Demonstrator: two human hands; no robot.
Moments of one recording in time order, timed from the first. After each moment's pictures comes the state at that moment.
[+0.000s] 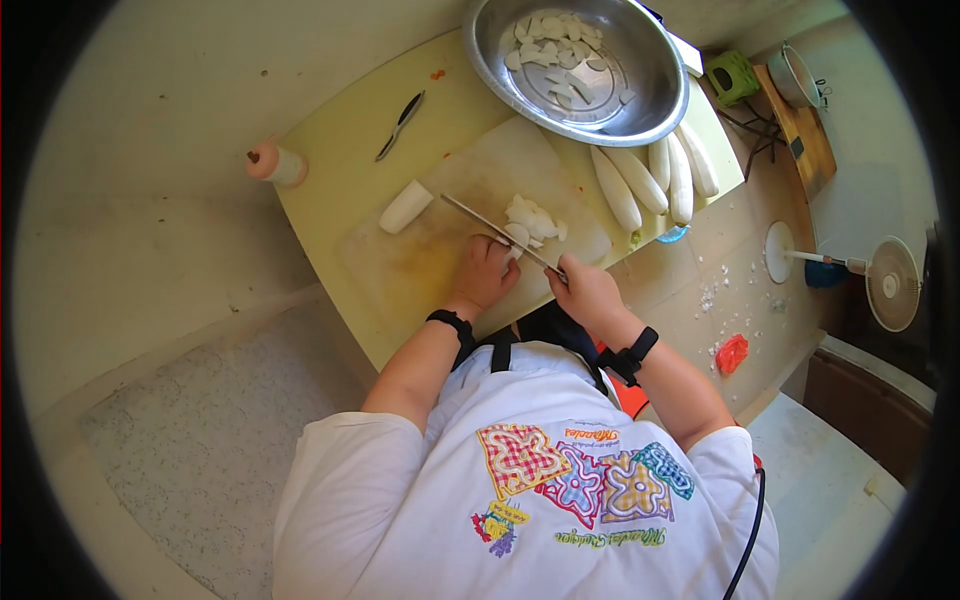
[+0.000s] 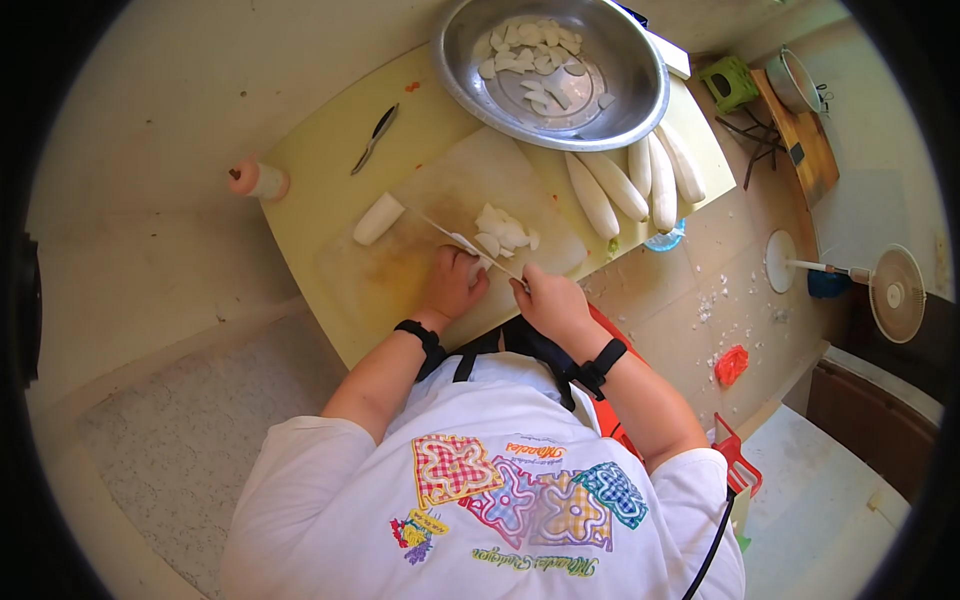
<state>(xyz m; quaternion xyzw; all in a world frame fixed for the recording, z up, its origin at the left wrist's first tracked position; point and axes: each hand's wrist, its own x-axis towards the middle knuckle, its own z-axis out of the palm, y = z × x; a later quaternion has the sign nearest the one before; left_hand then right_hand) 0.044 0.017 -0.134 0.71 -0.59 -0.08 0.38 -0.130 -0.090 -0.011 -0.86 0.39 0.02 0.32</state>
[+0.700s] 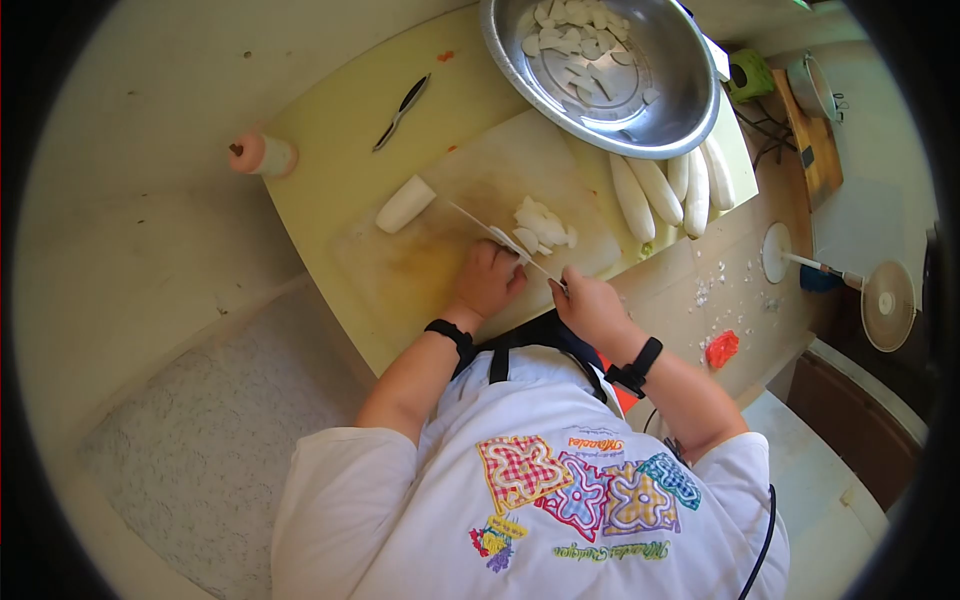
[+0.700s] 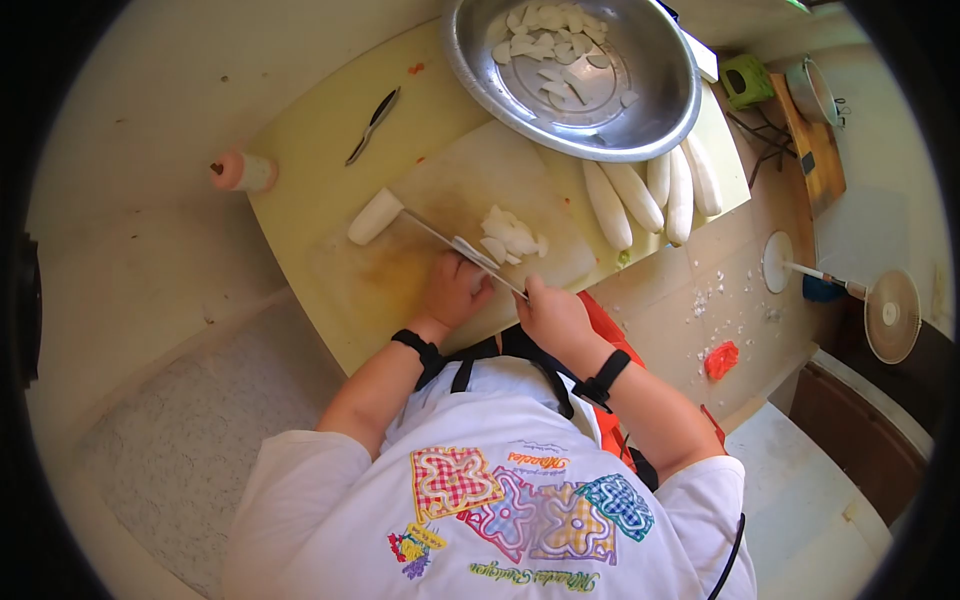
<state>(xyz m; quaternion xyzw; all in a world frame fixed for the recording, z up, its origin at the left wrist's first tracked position) 0.049 0.013 -0.123 0.71 -0.58 -0.08 0.39 -0.114 -0.096 -0.020 -0.86 0.38 0.10 0.34</state>
